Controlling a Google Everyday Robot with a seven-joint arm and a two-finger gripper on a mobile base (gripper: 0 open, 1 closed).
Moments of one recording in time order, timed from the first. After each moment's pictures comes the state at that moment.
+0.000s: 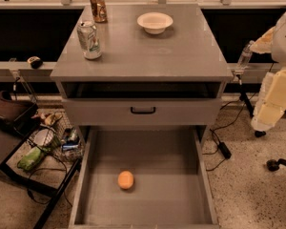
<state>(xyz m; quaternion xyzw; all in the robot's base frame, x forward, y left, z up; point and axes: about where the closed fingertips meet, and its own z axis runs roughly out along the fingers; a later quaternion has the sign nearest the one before) 0.438 -0.217 0.976 -0.60 0.78 -0.03 0.16</state>
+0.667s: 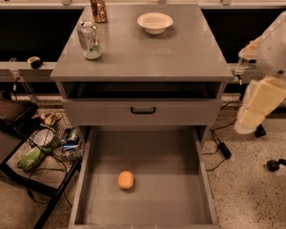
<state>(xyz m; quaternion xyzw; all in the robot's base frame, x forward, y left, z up) 0.449 -0.201 0.957 -0.60 0.78 -0.03 0.18</state>
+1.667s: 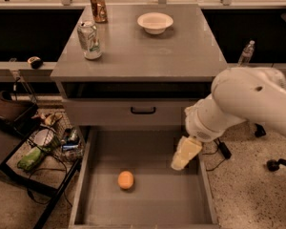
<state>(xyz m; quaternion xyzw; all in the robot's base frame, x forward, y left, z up) 0.492 -0.120 0.744 -0.59 0.78 0.03 0.21</state>
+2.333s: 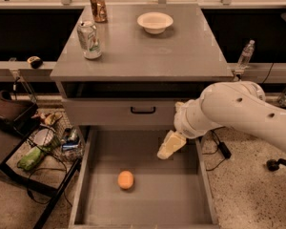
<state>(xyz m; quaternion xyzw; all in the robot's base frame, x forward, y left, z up) 0.543 -0.095 0.718 -0.56 0.78 0.03 0.29</state>
